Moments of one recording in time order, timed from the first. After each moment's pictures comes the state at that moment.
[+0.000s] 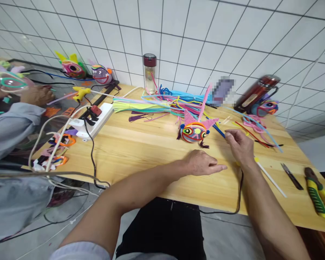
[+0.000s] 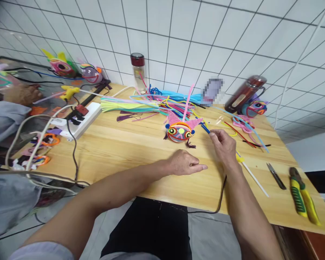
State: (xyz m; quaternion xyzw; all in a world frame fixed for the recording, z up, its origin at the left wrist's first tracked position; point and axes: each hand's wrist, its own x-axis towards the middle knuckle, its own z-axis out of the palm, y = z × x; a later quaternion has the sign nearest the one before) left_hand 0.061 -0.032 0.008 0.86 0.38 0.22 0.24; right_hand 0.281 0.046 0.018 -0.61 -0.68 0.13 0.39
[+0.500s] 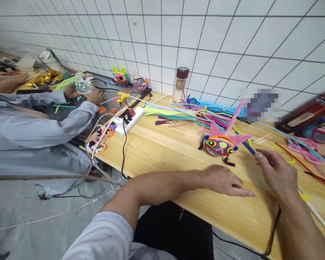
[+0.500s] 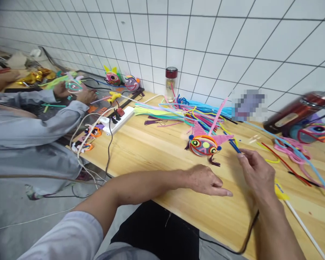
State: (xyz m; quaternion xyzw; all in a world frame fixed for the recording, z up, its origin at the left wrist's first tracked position) left_hand 0.059 -0.025 0.022 0.85 0.38 0.09 0.35; right_hand 0.276 0.050 0.023 -0.64 -0.68 0.14 0.33
